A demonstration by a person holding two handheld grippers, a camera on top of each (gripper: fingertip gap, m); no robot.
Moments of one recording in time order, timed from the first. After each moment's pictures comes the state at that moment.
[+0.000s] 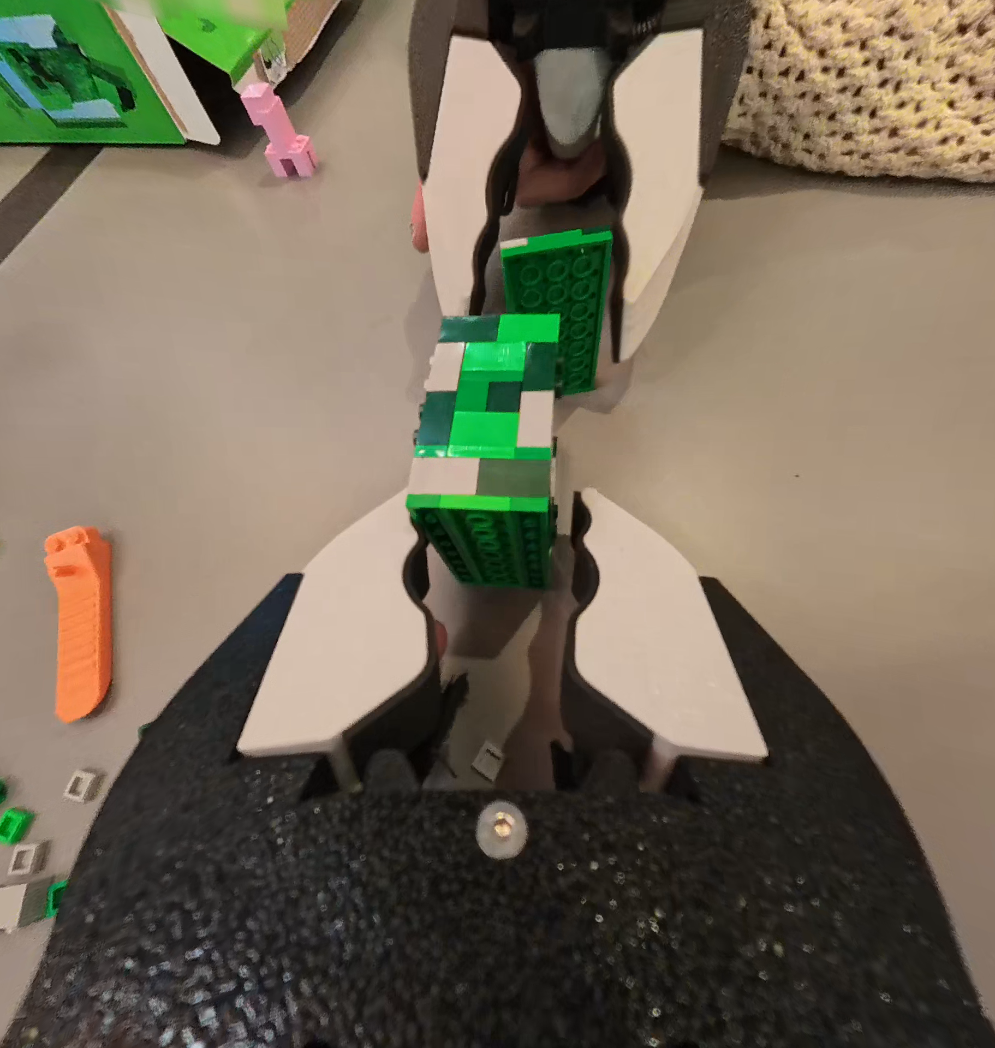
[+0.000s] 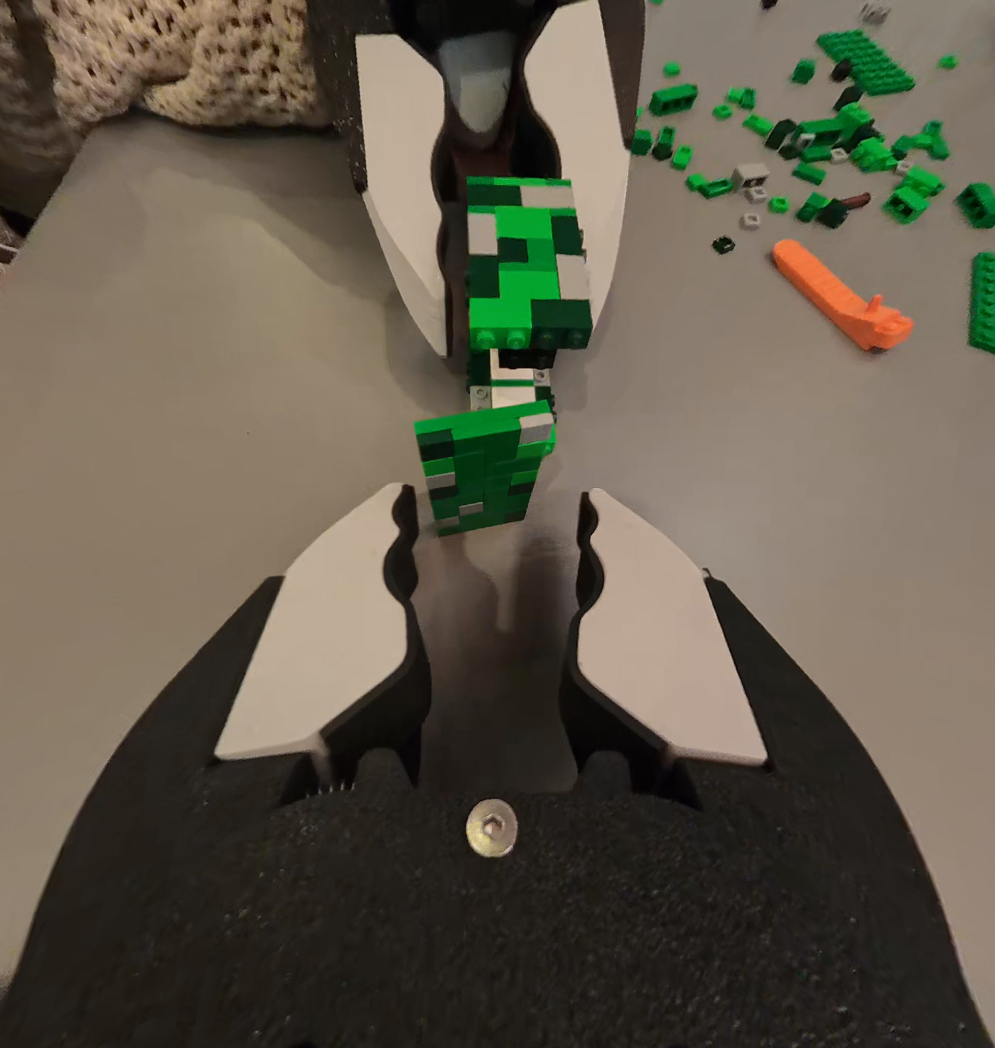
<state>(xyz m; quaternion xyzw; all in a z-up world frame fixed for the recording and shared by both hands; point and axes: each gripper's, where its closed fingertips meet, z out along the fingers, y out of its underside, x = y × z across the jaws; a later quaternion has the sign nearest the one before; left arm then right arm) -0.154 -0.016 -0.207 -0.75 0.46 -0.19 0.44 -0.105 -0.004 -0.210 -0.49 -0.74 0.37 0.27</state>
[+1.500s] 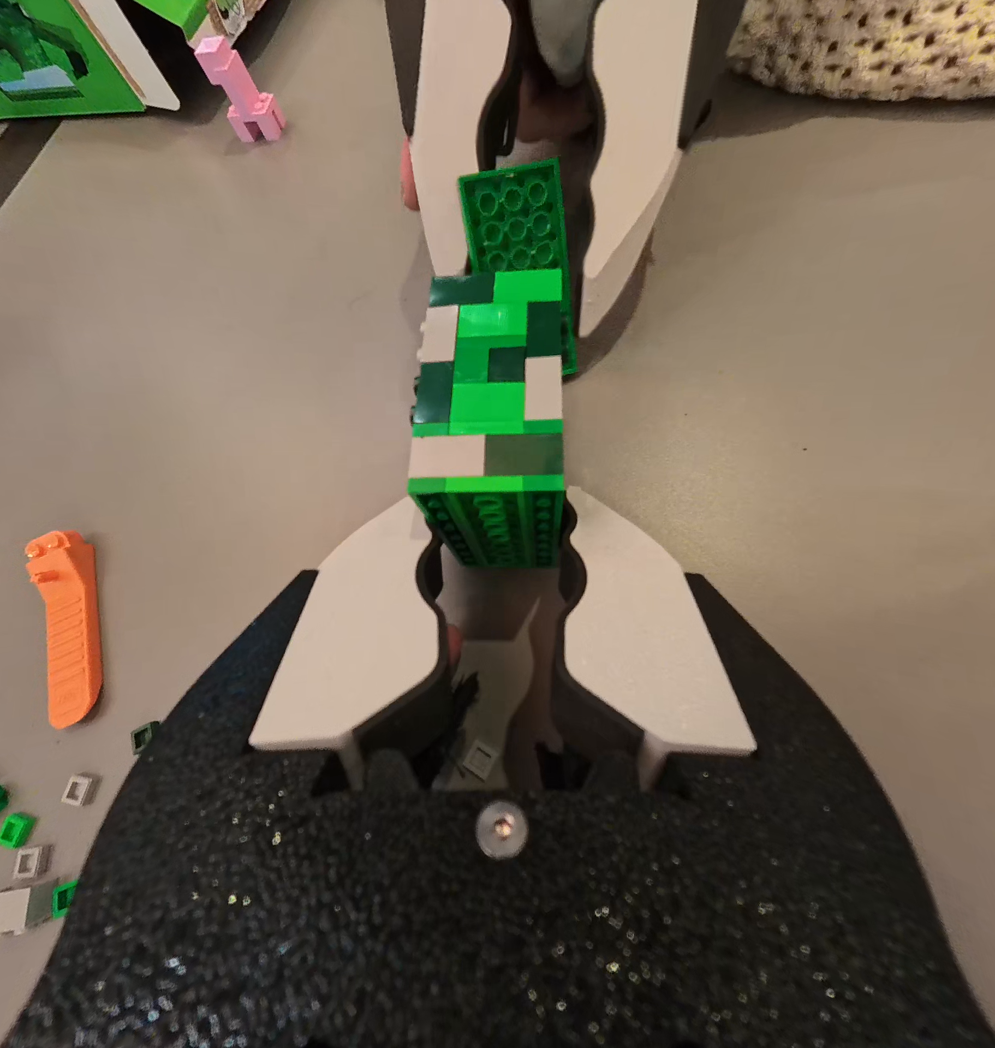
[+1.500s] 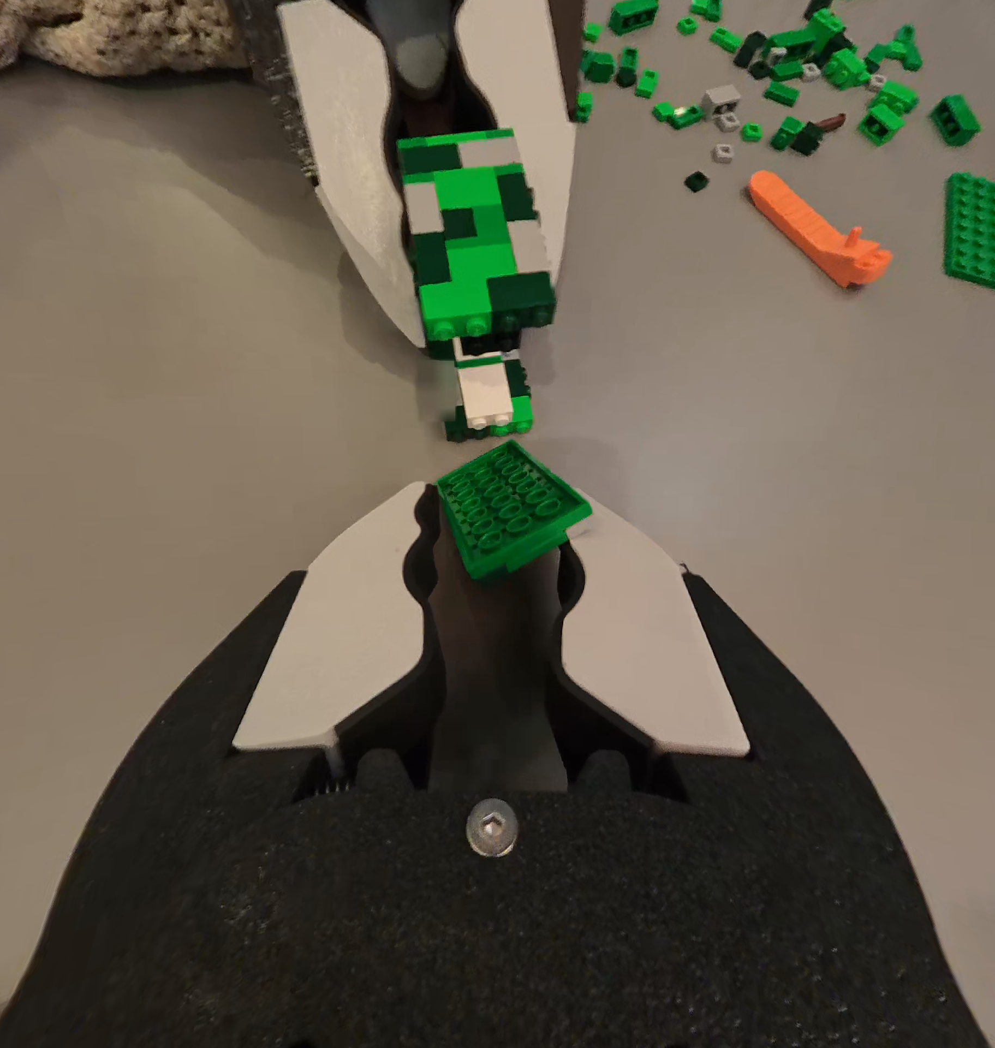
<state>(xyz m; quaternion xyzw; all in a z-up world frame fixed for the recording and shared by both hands) -0.153 -0.019 -0.217 -0.75 0.49 -0.17 0.42 -0.100 0.001 -0.215 -0.54 -0.73 0.32 0.27</state>
